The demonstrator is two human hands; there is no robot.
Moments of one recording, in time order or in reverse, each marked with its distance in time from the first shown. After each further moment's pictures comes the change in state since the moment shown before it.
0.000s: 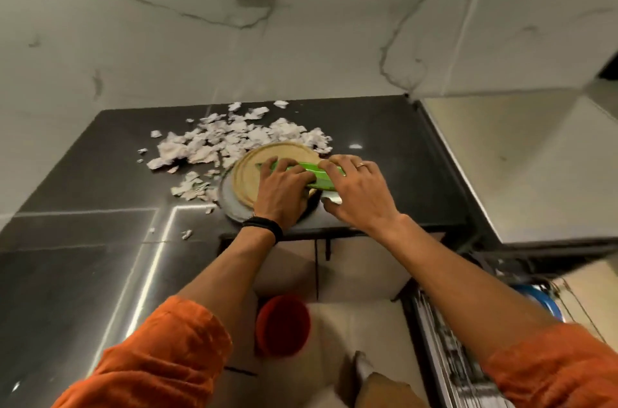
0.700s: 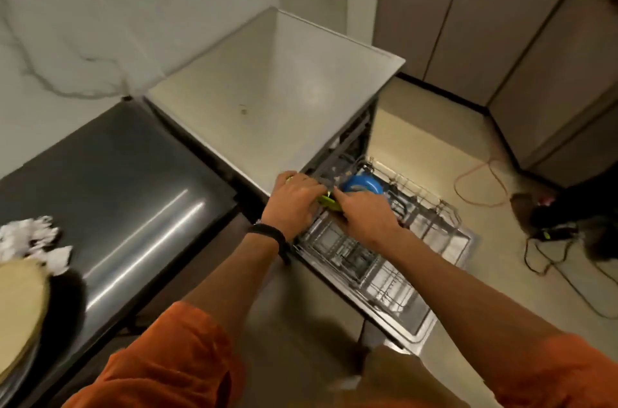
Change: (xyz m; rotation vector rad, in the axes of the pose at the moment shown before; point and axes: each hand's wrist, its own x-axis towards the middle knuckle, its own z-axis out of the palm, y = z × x) left_hand 0.060 0.427 0.165 -0.347 -0.389 0.854; right_hand -0.350 0.254 -0.019 0.123 -0.307 0.883
